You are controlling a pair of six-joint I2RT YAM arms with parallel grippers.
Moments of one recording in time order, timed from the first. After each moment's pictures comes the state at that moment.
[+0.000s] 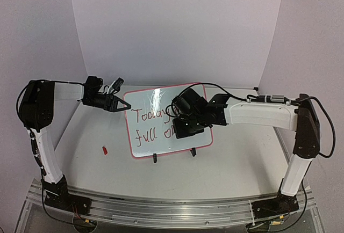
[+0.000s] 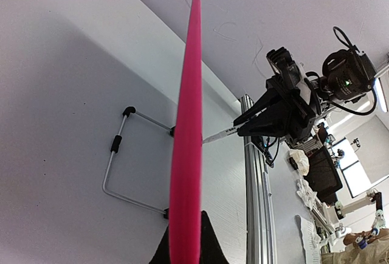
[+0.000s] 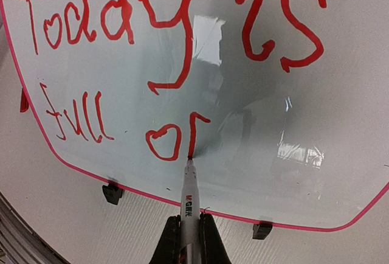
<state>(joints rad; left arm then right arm) -0.16 1.95 1.34 -0.42 1.34 0.27 0.98 1.85 1.47 -0.61 0.19 0.56</state>
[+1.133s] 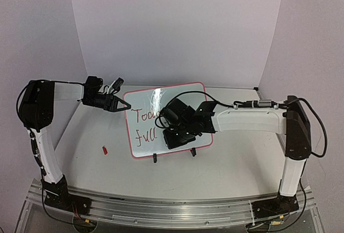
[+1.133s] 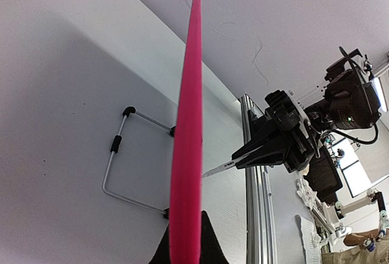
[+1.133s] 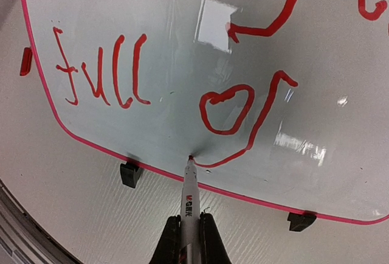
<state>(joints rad) -0.16 1.95 1.34 -0.42 1.34 0.27 1.06 1.94 1.53 -0.64 0.18 0.56</state>
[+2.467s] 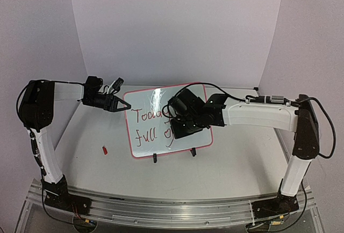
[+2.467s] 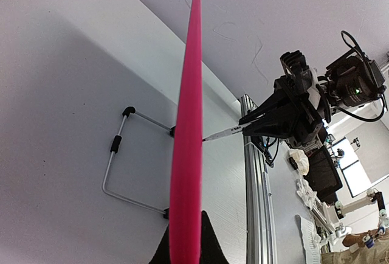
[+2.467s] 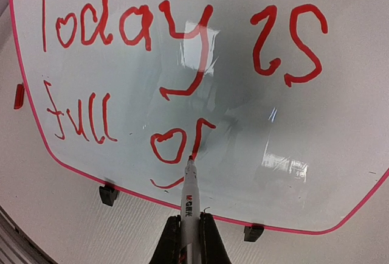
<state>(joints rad) -0.16 1.95 1.34 -0.42 1.34 0.27 1.02 1.86 1.51 -0.63 0.27 0.51</state>
